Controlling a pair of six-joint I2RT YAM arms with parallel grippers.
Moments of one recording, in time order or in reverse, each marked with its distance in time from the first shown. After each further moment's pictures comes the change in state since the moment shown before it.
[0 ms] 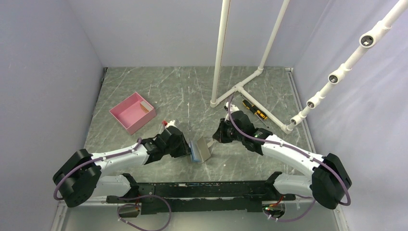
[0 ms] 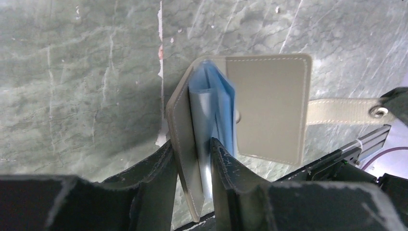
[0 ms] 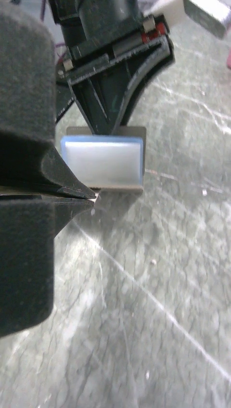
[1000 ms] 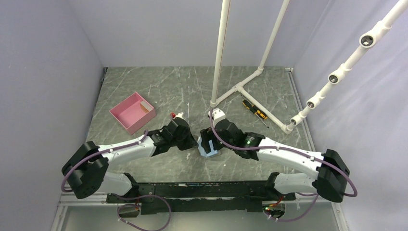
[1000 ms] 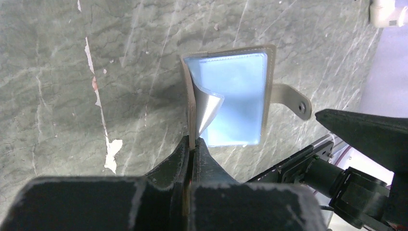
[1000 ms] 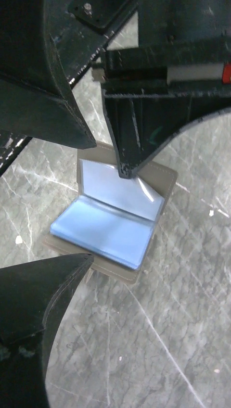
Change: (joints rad) left arm -0.001 0.104 0.157 0.003 0.054 0.030; right arm 0.248 0.001 0.091 -0.106 0.256 -0.216
